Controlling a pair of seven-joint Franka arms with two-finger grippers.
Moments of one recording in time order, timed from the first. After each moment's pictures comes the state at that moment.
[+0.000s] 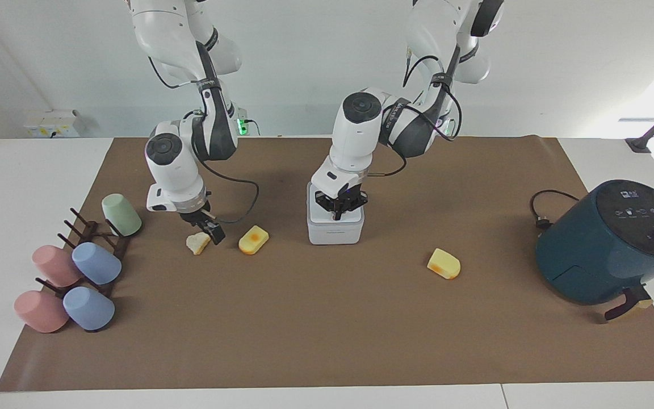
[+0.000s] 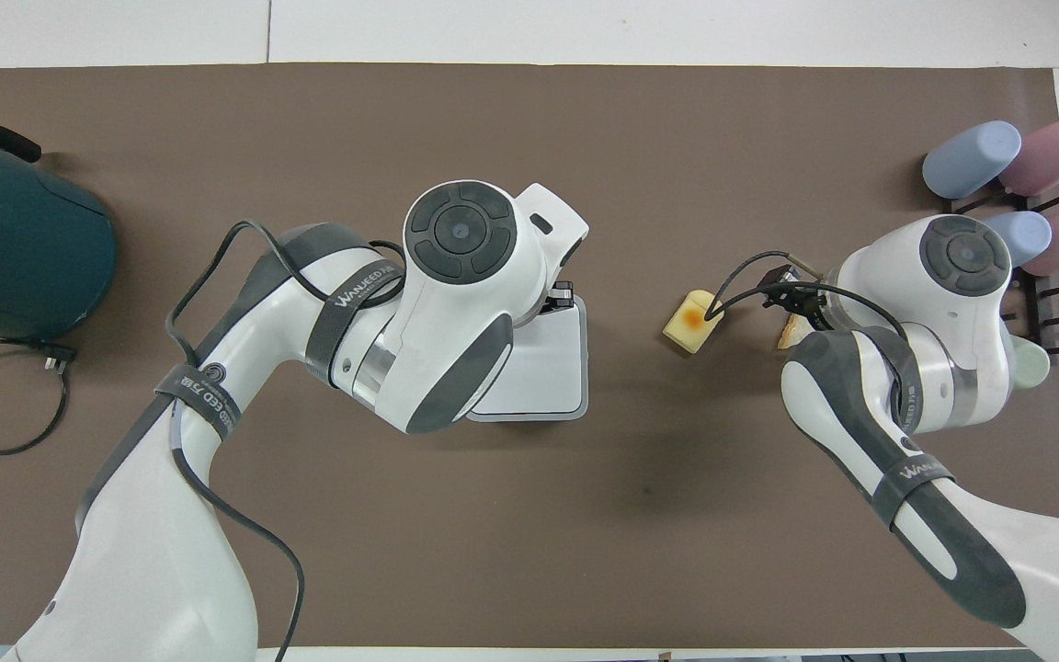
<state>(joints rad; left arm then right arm) -0.59 0.38 -0.13 -1.59 -0.02 2.04 -0.65 0.10 0.20 -0.01 -2.15 -0.03 2.32 0.83</state>
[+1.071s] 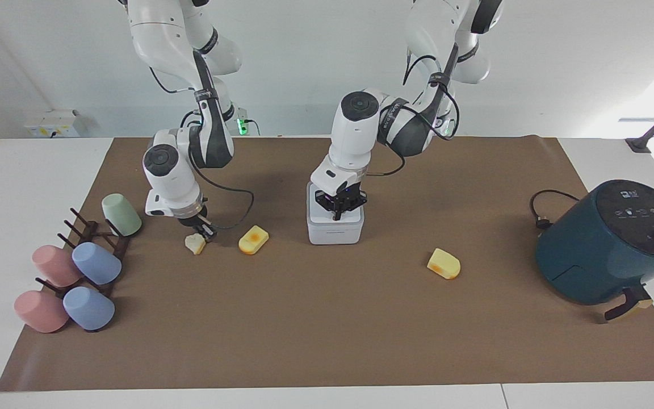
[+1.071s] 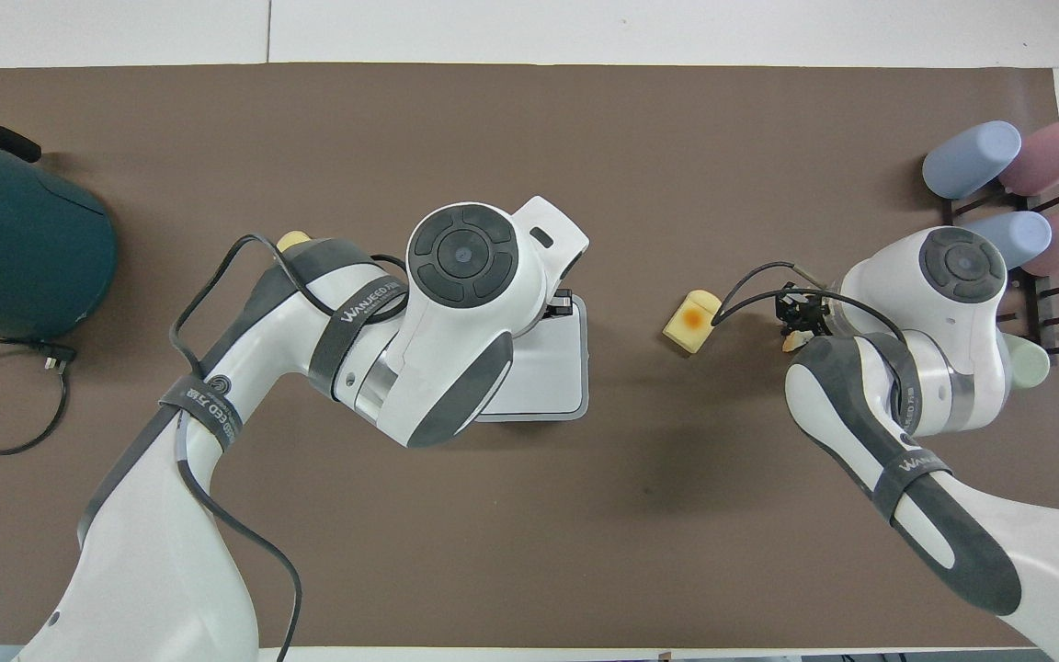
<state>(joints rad) -0.60 0.36 -0.12 -1.65 0.00 2.10 -0.65 0.07 0.21 0.00 -2.19 -0.02 2.34 0.83</state>
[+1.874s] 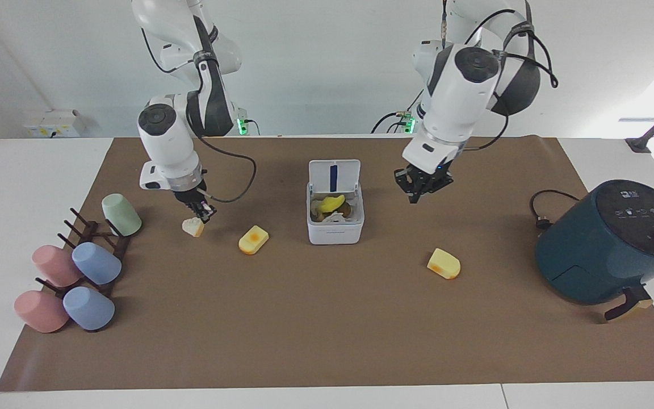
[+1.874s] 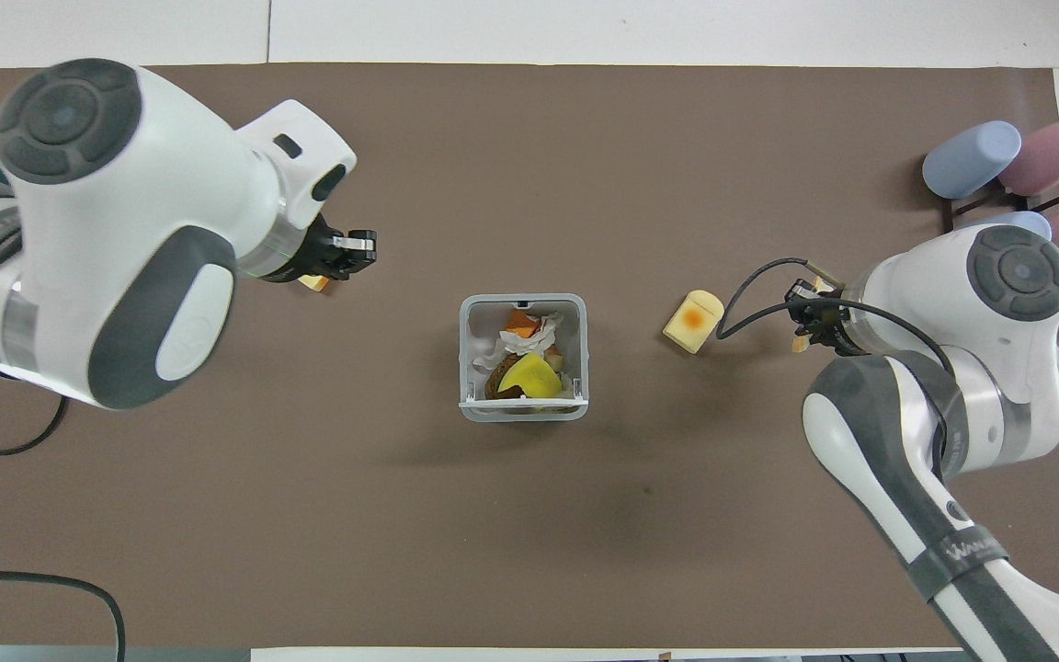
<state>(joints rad) -0.29 0.15 -0.09 -1.65 -0.06 1.84 -0.35 0.16 0.00 0.00 -2.18 -0.02 2.20 0.83</state>
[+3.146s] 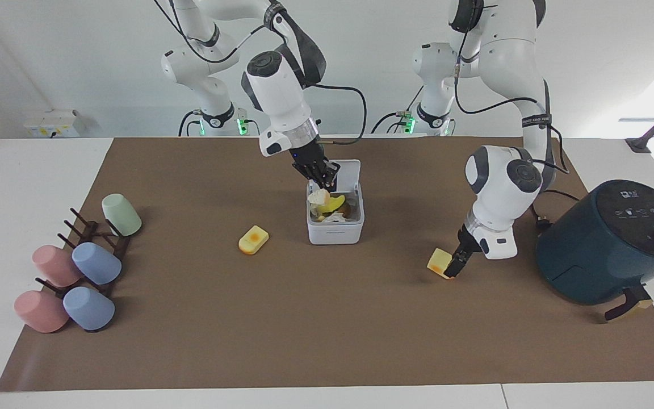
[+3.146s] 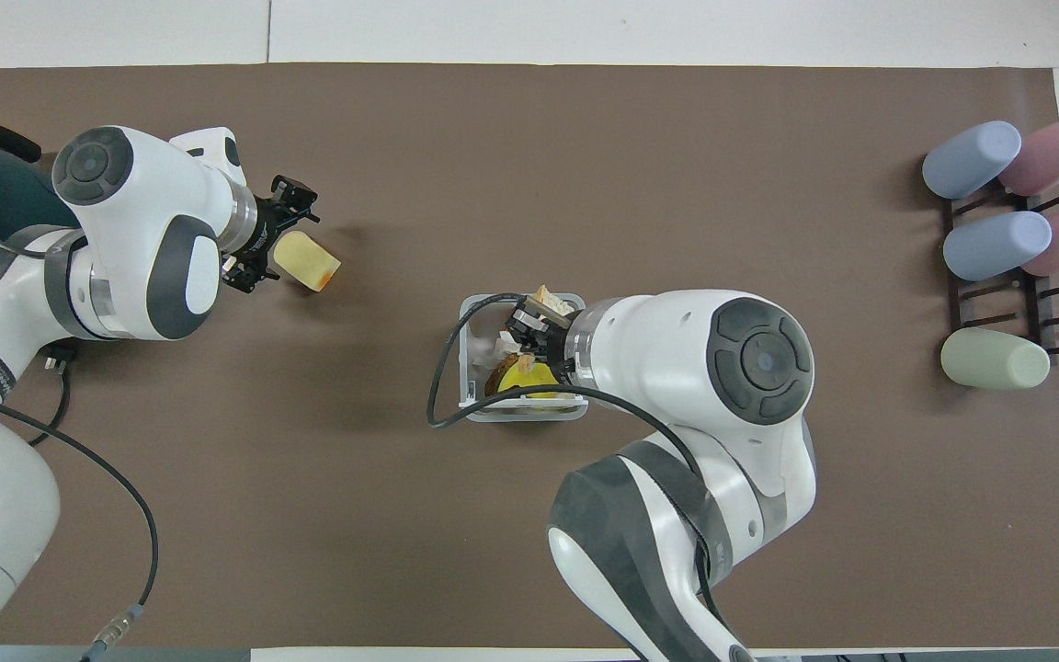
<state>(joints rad) -0.13 0.42 -0.10 -1.81 -0.08 2.32 -1.03 0.58 0.07 0.01 -1.99 0.35 2.34 0.99</state>
